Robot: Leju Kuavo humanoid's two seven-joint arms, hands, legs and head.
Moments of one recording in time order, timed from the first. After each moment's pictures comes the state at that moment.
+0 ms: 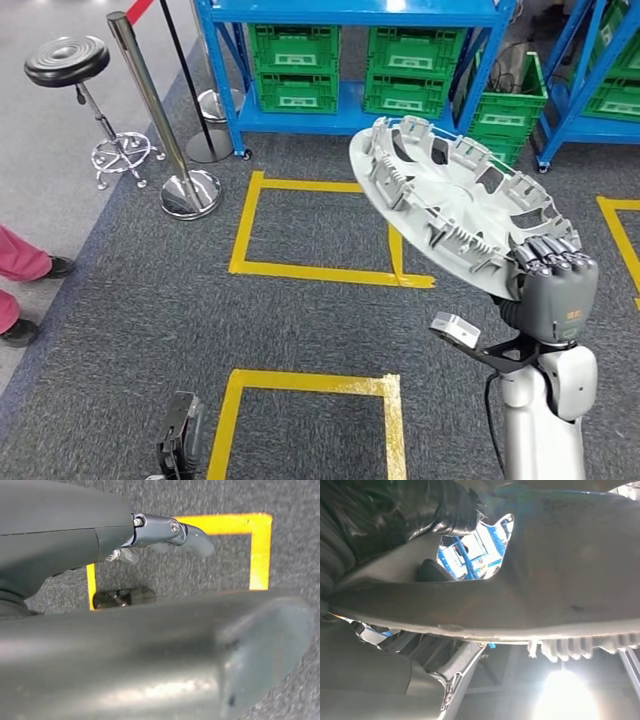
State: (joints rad) left arm -0.18 -0.05 -0.52 -0.39 0.44 0.11 -0.16; right arm -0.14 0.12 -0.25 -1.64 1.18 -0.70 -0.69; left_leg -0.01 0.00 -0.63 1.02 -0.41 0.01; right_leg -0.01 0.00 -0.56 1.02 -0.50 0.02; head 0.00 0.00
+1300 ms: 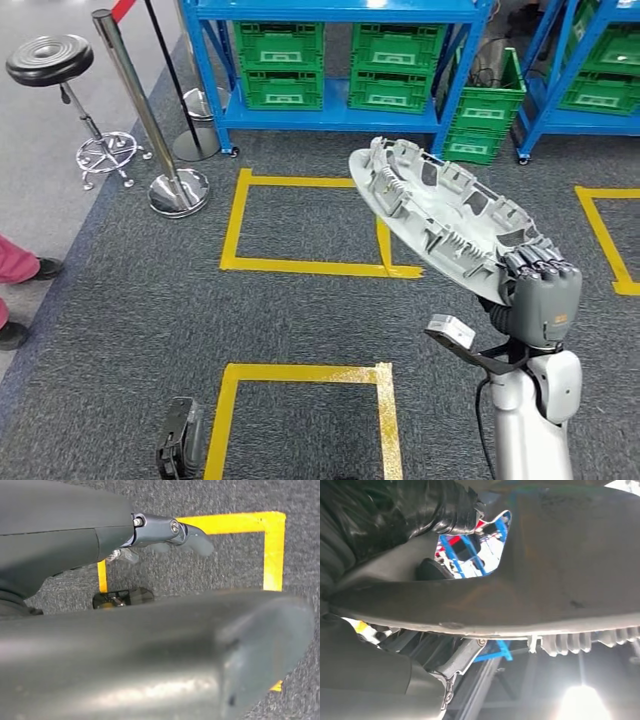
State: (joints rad) left arm -0.16 -0.07 -0.51 -0.39 0.43 0.12 -0.16; right arm -0.13 0.13 -0.26 -1.57 1.13 -0.70 -0.69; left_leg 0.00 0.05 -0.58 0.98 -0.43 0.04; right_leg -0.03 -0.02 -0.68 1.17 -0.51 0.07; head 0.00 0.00
